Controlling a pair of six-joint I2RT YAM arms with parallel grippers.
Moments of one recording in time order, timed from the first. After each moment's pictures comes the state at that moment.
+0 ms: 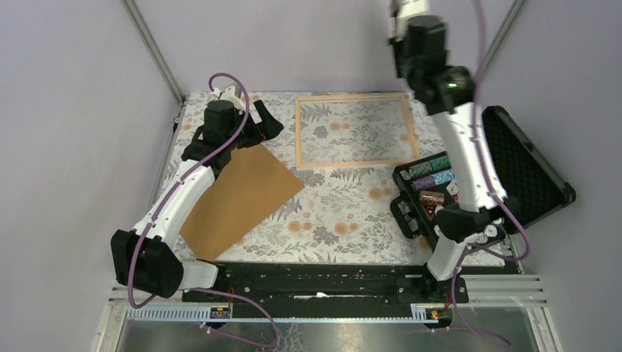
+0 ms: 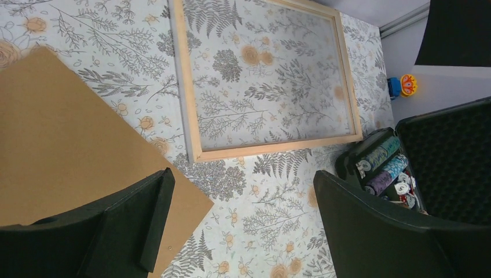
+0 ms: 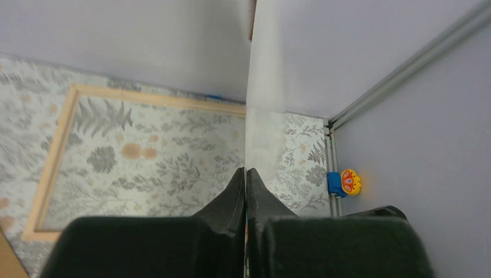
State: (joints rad) left arm -0.27 1.32 1.18 -0.30 0.18 -0.58; right arm 0.35 1.75 2.39 -0.93 0.38 -0.13
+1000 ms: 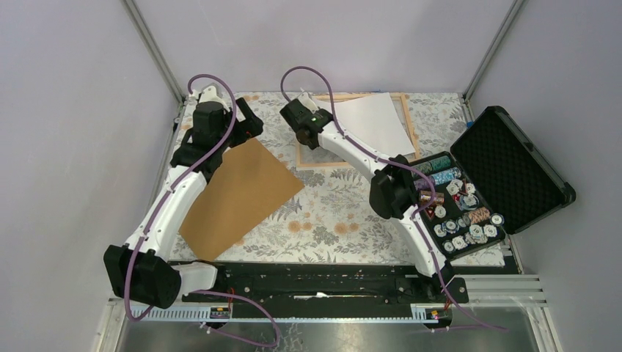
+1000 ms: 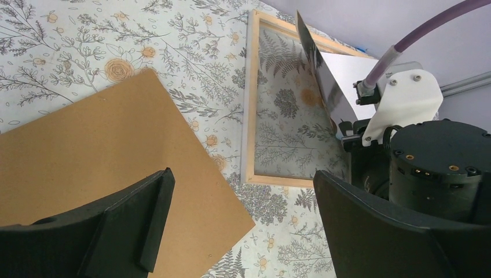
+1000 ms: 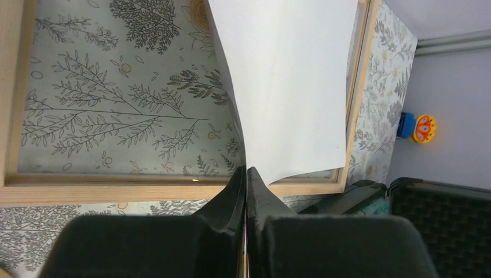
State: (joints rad) left arm -0.23 1.25 1.18 -0.37 -0.06 -0.56; right arm 0.77 2.39 2.31 -0.97 0.80 0.02
